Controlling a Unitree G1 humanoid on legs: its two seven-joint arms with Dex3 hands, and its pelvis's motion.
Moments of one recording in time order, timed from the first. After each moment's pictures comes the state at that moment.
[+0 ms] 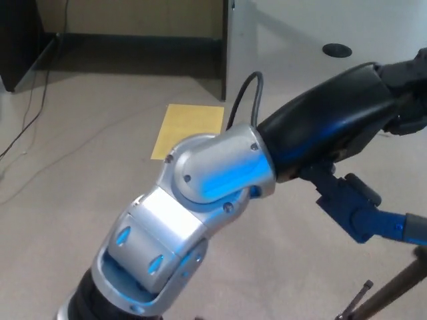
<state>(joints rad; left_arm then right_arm) -0.84 0.08 -0.38 -0.43 -0.22 0.51 -0.47 -0.16 -0.53 0.27 0.96 -0.39 -0.24 0.05</state>
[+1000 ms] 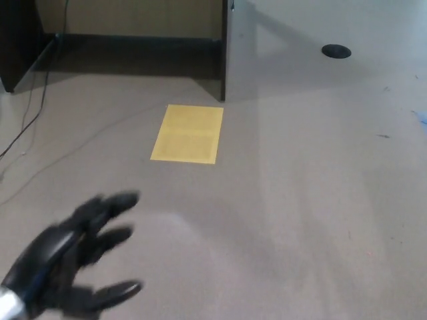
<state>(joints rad) 0.00 0.42 0.12 -0.11 -0.18 0.21 -0.47 -0.17 -0.53 0.27 0.96 -0.39 -0.24 0.05</state>
